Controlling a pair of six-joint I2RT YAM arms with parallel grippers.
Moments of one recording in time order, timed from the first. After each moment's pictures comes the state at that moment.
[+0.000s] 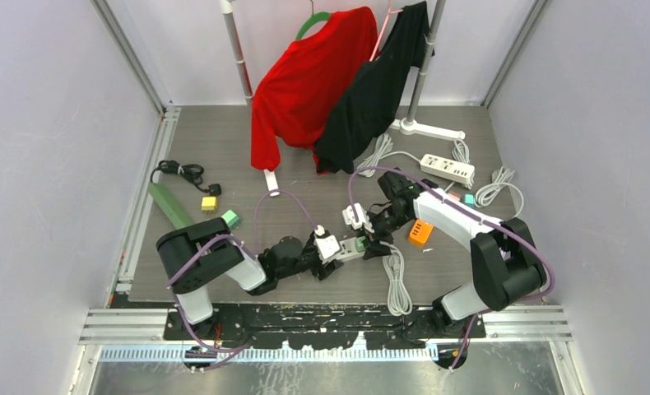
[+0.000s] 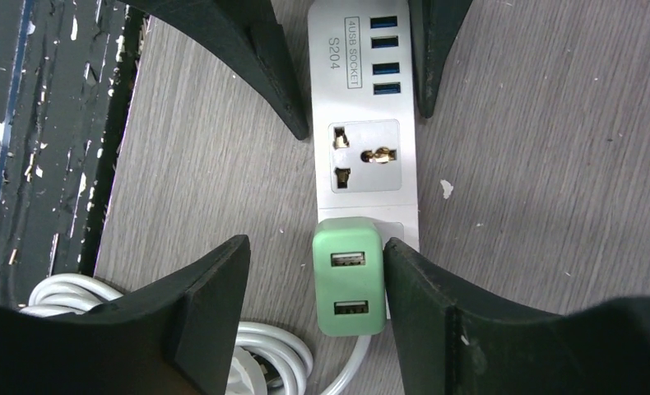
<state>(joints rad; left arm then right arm) -1.04 1.77 0.37 1.10 0.07 0.16 0.45 1.47 0.90 -0.80 -0.80 -1.27</state>
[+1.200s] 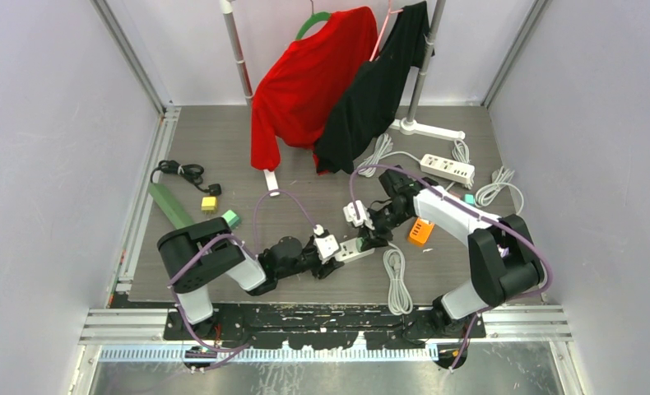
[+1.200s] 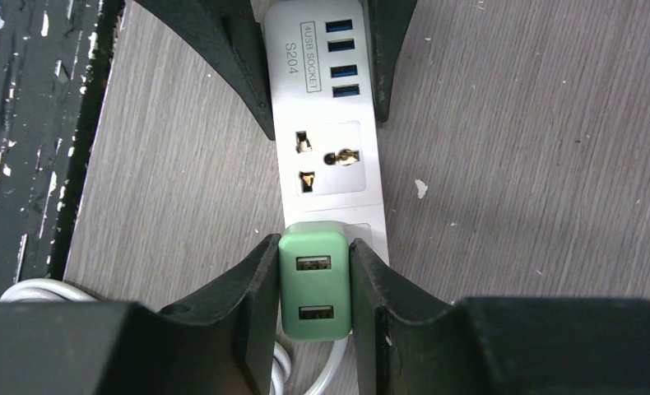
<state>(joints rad) -1.03 1.78 0.37 1.12 0.10 0.12 0.44 1.50 0.91 -0.76 -0.80 -1.28</state>
